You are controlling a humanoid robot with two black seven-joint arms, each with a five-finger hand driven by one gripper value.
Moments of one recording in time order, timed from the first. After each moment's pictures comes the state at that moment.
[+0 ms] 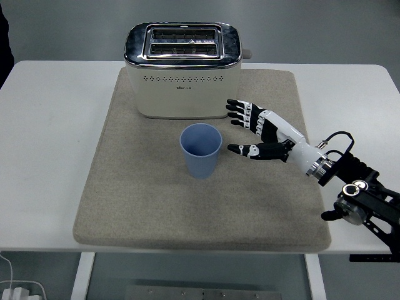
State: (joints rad) left arm 0.00 0.00 -0.06 -0.15 -0.04 -0.10 0.10; right arm 0.63 -0.40 0.51 1.22 -0.79 0.05 0.45
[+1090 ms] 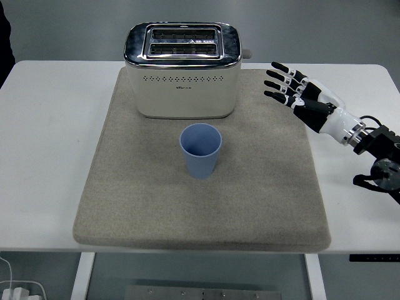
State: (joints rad) left arm 0.00 0.00 -0.06 -0.15 -0.04 -0.10 0.10; right arm 0.76 -0.46 0.57 1.02 -0.30 0.35 0.29
